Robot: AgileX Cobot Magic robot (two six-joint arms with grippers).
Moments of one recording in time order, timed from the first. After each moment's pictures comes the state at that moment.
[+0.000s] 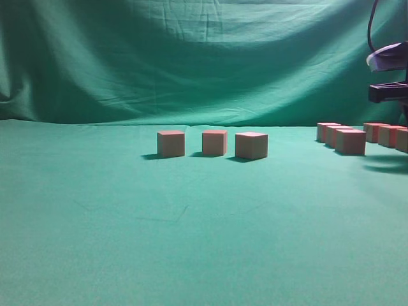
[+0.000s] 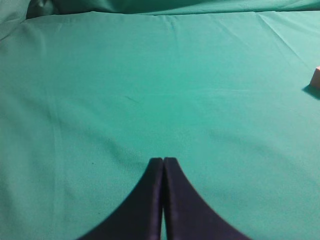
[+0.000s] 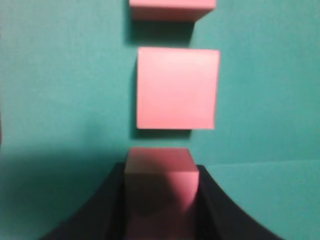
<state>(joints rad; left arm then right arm) -0.01 -0.01 0.02 0.02 0.35 0.01 0.05 2.00 -1.36 -0.13 0.87 0.12</state>
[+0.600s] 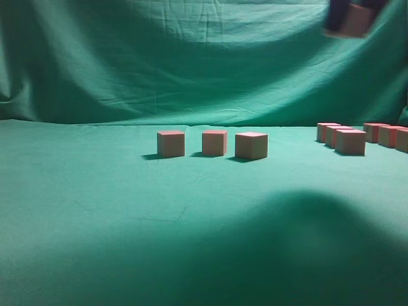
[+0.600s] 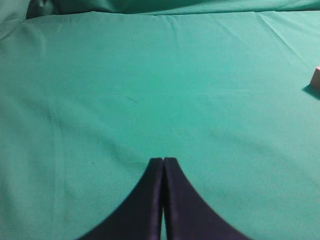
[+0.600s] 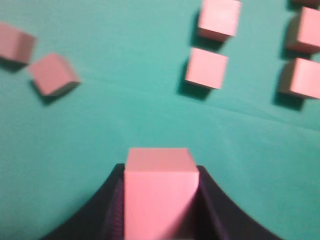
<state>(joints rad) -0.01 -0.01 0.02 0.02 0.35 0.01 0.32 1.66 -1.41 0.03 1.10 0.03</state>
